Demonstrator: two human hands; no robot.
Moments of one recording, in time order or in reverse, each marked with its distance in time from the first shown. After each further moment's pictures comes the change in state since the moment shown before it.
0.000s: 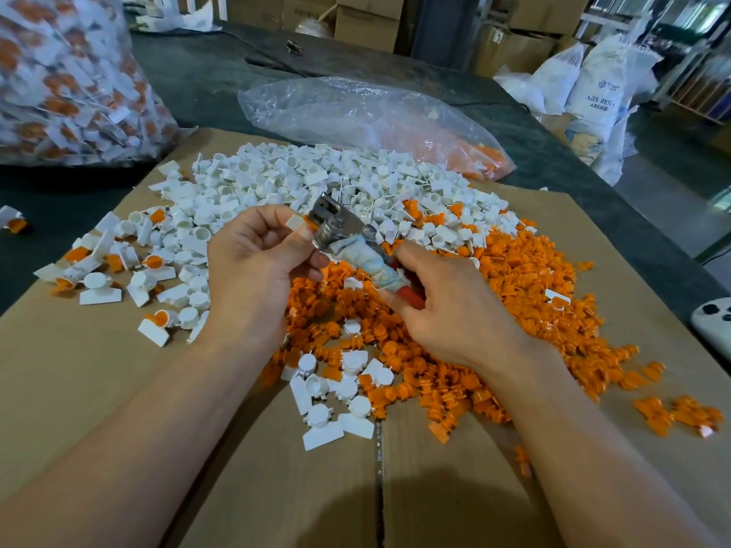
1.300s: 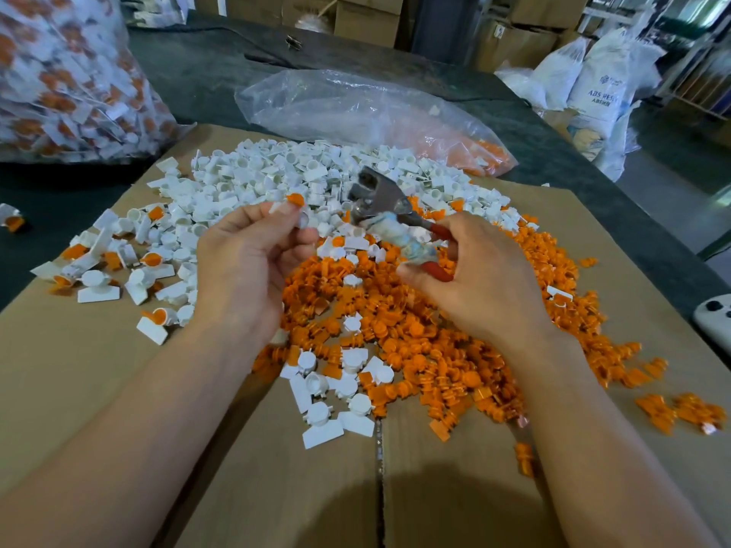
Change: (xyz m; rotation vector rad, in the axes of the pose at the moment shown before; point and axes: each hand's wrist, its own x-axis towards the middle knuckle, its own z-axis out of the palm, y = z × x) left_hand 0.008 0.003 -0.002 -0.199 0.090 -0.172; right_hand 0.005 0.025 -0.008 -0.234 0.245 0.183
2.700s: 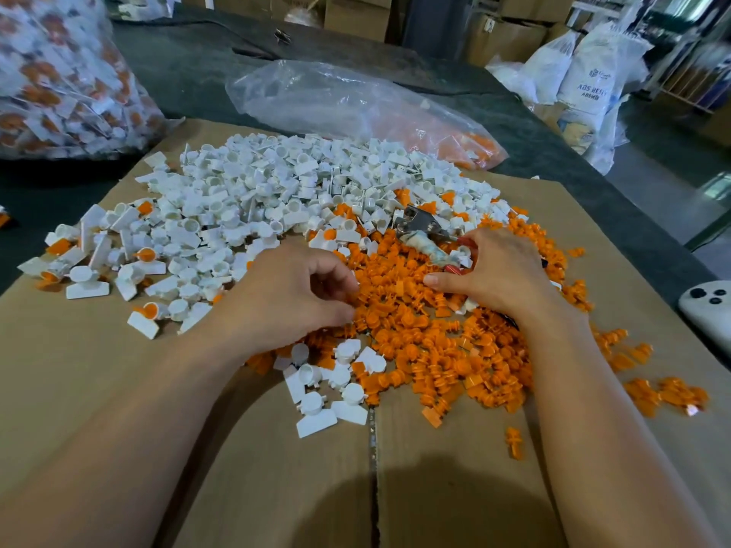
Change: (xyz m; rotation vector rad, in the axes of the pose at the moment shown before) left_hand -0.007 -0.005 -0.008 1.160 -0.591 0.115; right_hand 0.015 0.054 0.012 -0.233 -0.314 0.257
